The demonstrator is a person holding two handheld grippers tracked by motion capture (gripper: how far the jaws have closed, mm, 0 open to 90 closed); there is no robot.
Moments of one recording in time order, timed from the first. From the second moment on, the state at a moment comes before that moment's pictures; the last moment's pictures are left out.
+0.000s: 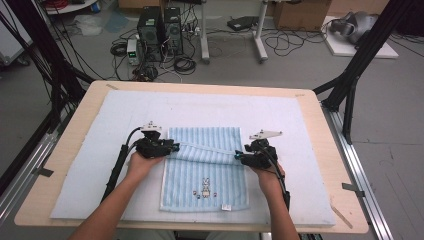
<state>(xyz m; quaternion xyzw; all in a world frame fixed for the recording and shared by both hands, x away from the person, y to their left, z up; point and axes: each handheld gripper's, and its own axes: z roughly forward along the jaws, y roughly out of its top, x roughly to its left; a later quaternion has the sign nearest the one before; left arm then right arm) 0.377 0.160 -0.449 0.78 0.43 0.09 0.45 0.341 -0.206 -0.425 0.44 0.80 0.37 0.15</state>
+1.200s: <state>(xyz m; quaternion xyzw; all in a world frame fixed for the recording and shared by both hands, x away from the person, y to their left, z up) 0.292 0.185 -0.429 0.78 0.35 0.07 0.51 0.280 -0.210 -0.417 0.38 0.81 0.42 0.16</state>
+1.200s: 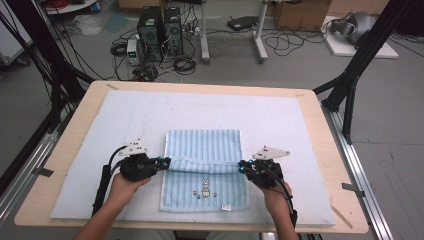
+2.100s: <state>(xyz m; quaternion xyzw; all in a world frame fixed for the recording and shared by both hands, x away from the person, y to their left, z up) 0.266 0.207 -0.429 0.75 0.38 0.05 0.53 0.220 -0.222 -0.440 0.35 0.83 0.41 0.13</state>
